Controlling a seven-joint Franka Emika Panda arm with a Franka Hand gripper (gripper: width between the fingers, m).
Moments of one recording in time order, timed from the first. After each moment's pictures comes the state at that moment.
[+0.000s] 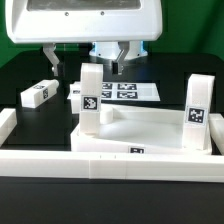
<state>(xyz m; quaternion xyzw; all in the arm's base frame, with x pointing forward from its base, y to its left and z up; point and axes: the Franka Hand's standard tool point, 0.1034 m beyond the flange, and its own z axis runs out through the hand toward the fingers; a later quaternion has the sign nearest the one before) 0.602 -0.077 0.121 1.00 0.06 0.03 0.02</state>
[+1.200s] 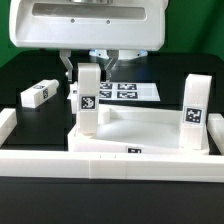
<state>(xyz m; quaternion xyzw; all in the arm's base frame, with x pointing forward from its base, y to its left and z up) 0.603 -0.075 0.117 1.00 0.06 0.02 0.02</state>
